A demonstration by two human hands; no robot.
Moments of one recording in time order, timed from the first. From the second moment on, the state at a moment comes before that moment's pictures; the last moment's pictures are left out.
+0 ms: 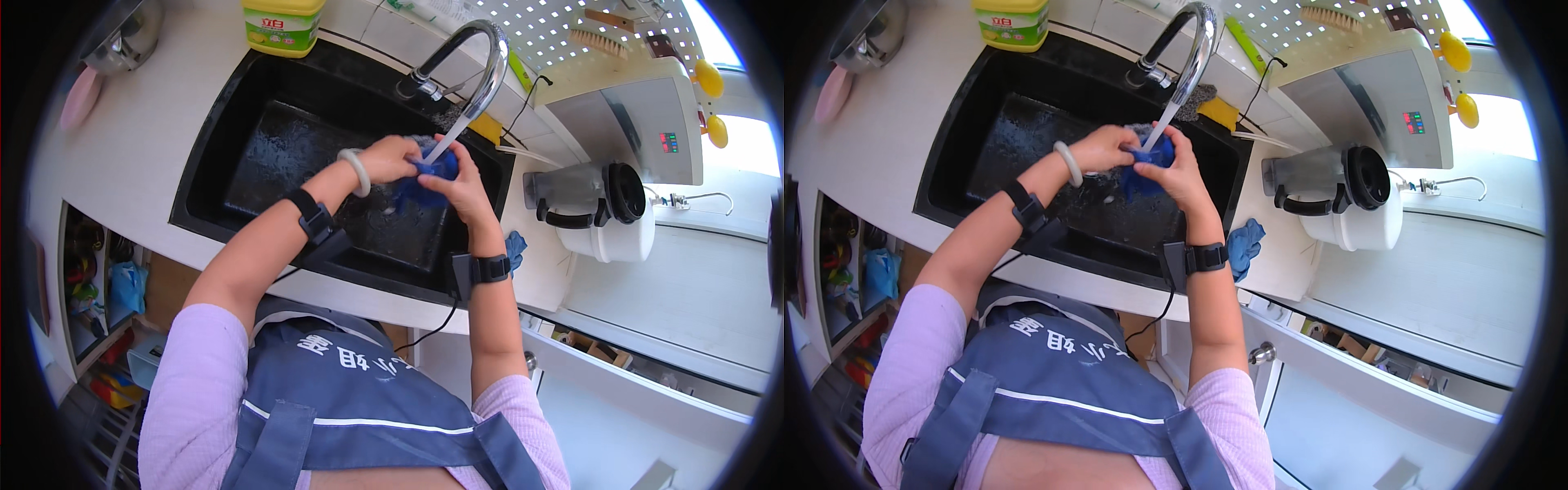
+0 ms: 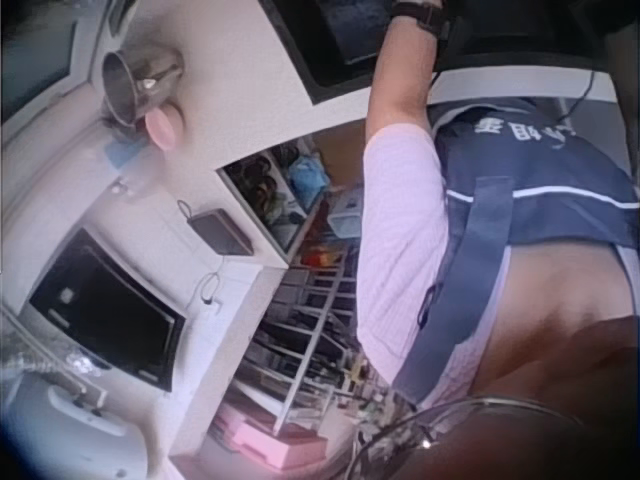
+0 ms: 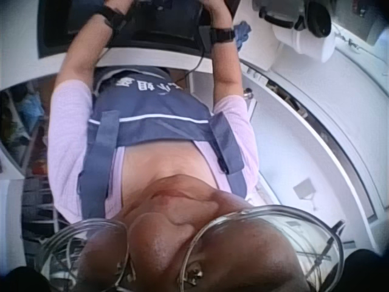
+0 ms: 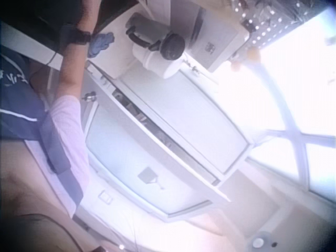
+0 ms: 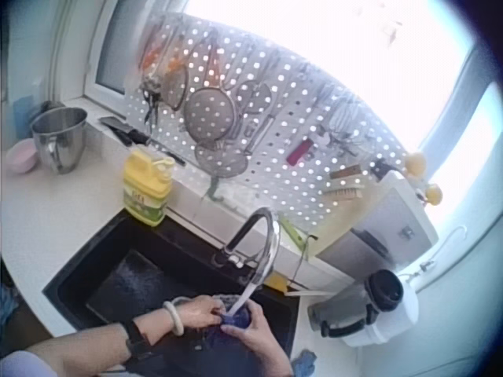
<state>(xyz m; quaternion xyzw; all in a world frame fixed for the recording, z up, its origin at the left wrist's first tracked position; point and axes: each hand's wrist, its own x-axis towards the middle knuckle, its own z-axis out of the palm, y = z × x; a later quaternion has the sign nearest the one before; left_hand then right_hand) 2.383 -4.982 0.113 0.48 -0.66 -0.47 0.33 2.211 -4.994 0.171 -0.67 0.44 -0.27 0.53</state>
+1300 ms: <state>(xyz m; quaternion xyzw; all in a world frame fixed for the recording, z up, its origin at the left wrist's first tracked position) 2.349 -4.962 0.041 0.13 0.35 -0.77 0.52 2.208 -4.970 0.156 -0.48 0.57 -0.20 0.64</state>
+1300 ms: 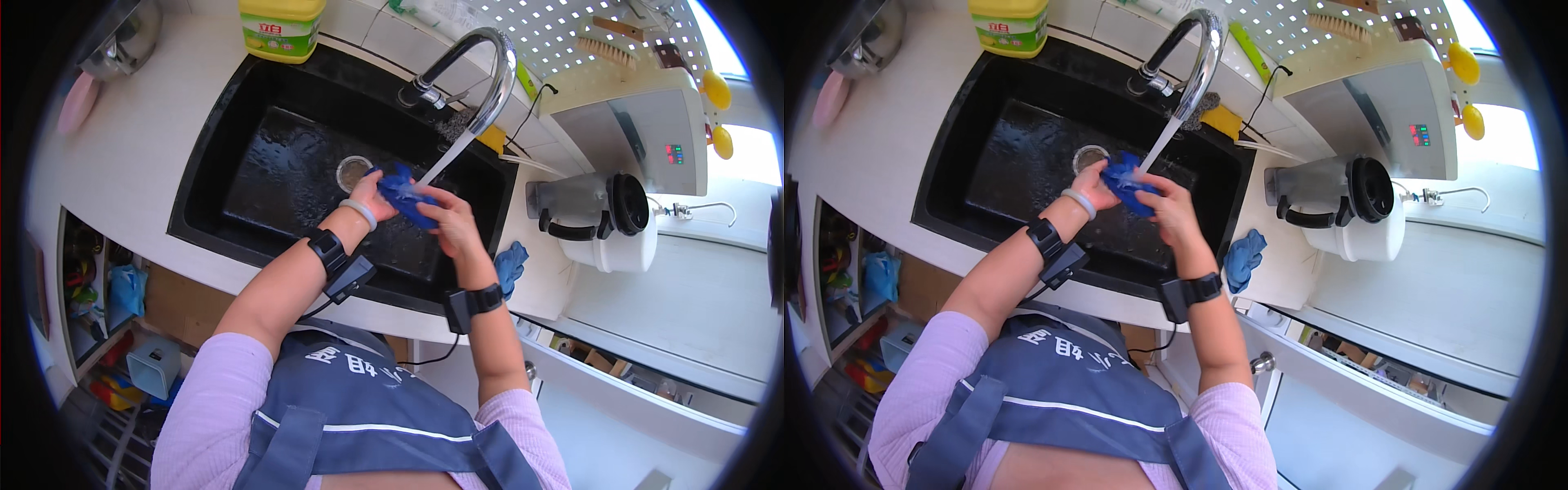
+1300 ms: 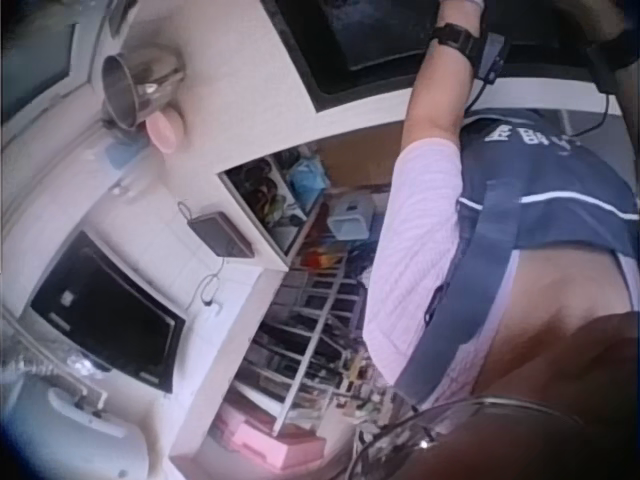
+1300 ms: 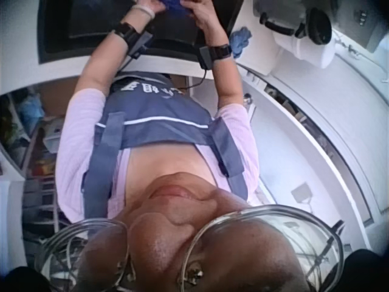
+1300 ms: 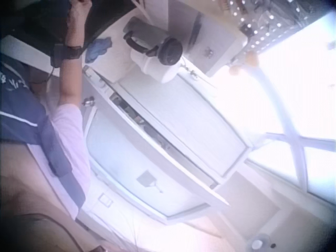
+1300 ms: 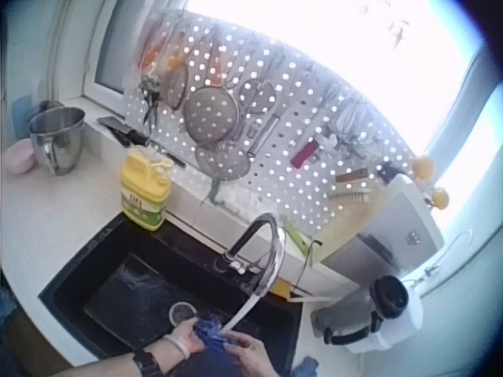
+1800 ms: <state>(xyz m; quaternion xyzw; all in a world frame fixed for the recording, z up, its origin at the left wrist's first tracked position) 2.363 -4.965 0.042 0.11 0.36 -0.73 0.57 2.155 -5.025 0.164 -0.27 0.49 -0.50 0.66</state>
